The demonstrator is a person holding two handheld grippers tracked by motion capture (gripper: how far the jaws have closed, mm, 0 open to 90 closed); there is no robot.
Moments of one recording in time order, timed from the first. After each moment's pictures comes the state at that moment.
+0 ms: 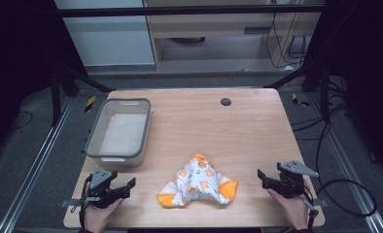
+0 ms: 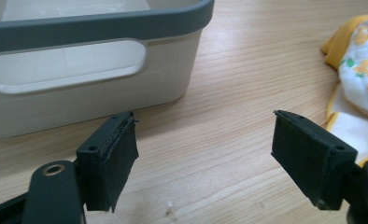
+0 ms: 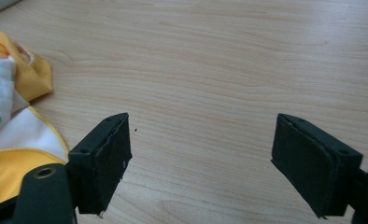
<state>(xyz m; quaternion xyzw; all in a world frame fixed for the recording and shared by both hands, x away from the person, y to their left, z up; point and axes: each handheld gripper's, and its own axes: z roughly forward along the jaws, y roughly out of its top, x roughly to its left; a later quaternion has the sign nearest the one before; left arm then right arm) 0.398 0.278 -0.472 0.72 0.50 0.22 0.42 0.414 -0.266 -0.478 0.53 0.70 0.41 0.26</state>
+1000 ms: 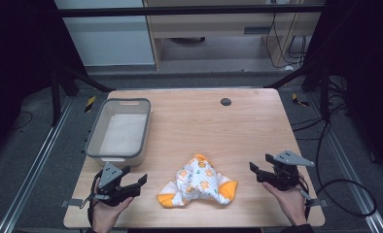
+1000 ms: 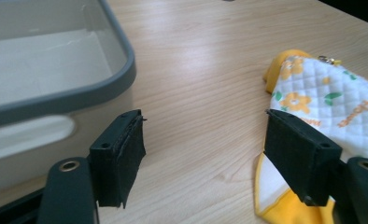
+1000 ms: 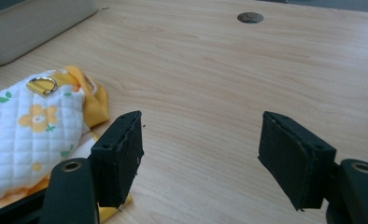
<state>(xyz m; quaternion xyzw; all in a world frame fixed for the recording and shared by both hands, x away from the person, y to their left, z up) 0.397 0.240 -0.440 0.74 0.44 0.23 0.45 0.425 -0.243 -0.438 0.47 0.73 0.44 0.24</state>
